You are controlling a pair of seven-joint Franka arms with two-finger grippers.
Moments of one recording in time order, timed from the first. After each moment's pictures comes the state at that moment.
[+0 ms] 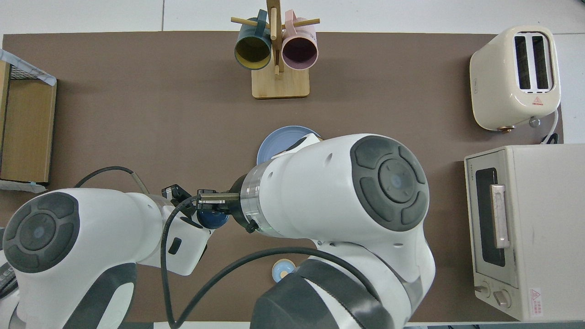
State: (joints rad) left arm -0.35 -0.33 -0.17 -2.18 -0.19 1.88 0.84; right arm 0.64 0.10 0.06 -1.61 0.49 2.01 0.63
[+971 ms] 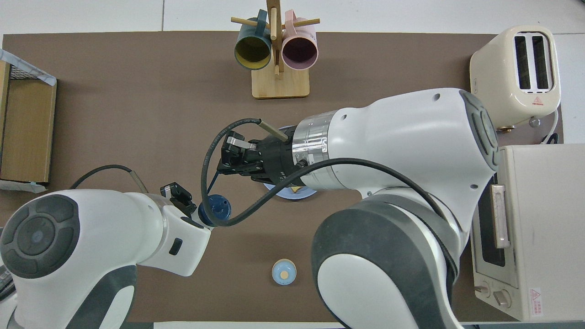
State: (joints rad) left arm -0.36 -0.33 -0.18 -2.17 -0.15 1.88 0.83; right arm 0.53 0.10 0.06 -1.66 0.82 2.16 0.66
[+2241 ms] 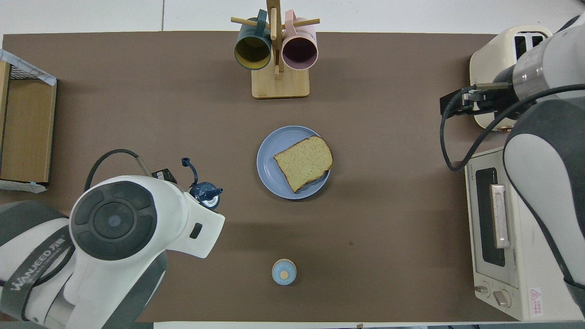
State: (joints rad) left arm -0.41 -0.08 -0.26 -1.95 0.27 1.70 0.60; right arm 0.09 0.10 0.04 -1.49 -0.10 1.58 0.15
